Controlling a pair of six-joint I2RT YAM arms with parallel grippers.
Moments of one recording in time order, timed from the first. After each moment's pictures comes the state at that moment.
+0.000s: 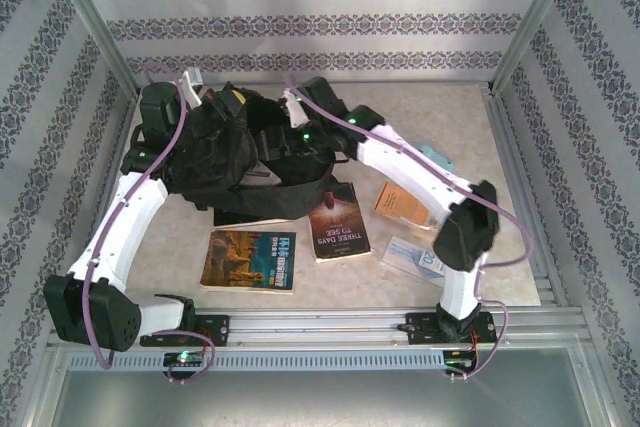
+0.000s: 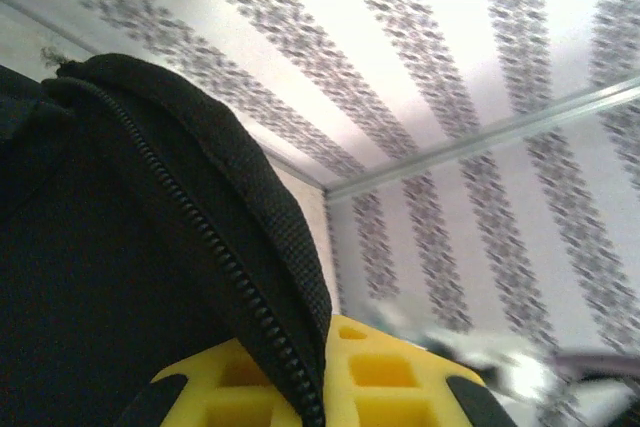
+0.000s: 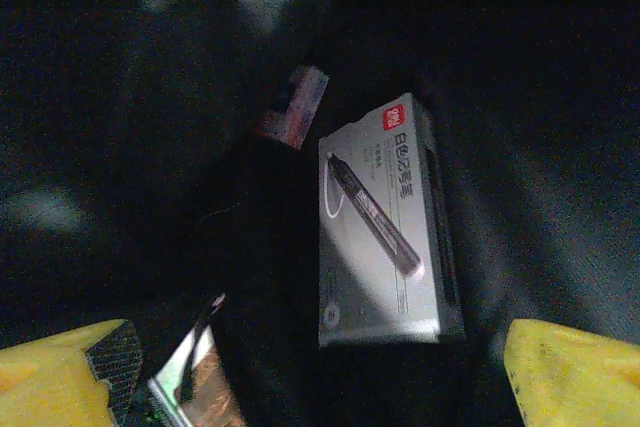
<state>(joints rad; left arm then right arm) -0.10 1.26 1.20 -0.20 0.47 -0.92 0.72 1.83 1.81 -0.71 -0.33 0.47</state>
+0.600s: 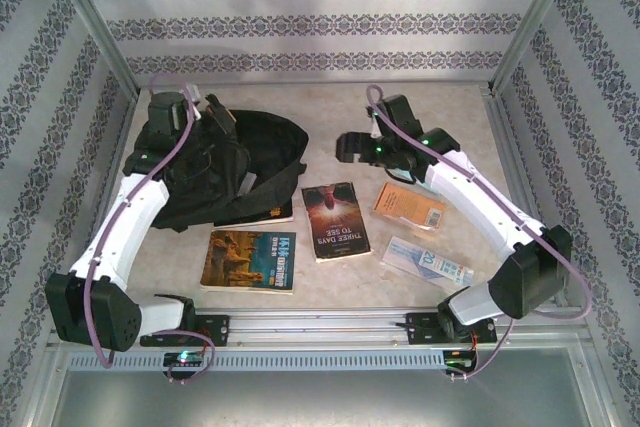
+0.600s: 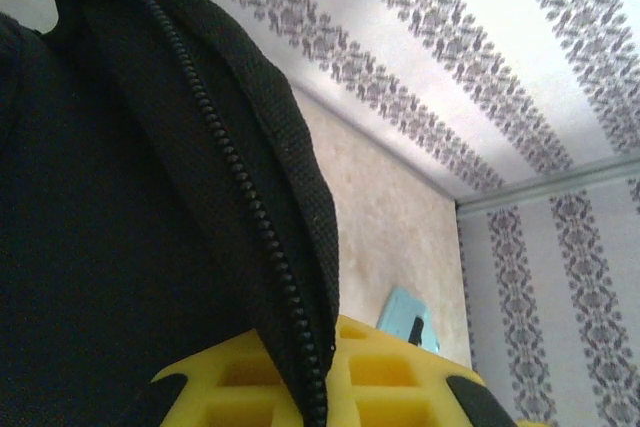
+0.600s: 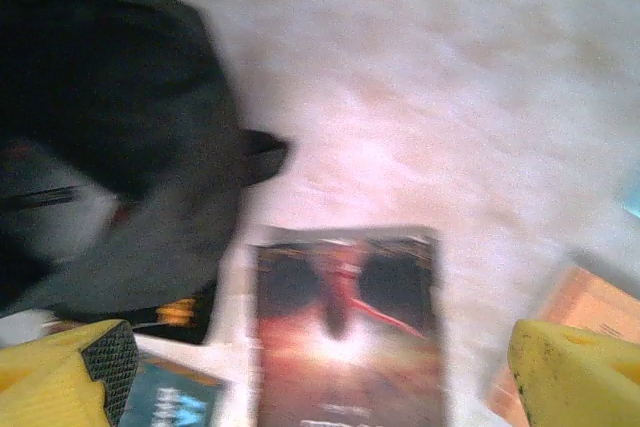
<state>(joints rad) -0.10 1.27 1.15 -0.35 0.32 -0.79 0.47 1.45 1.33 -0.75 -0.05 0.51</state>
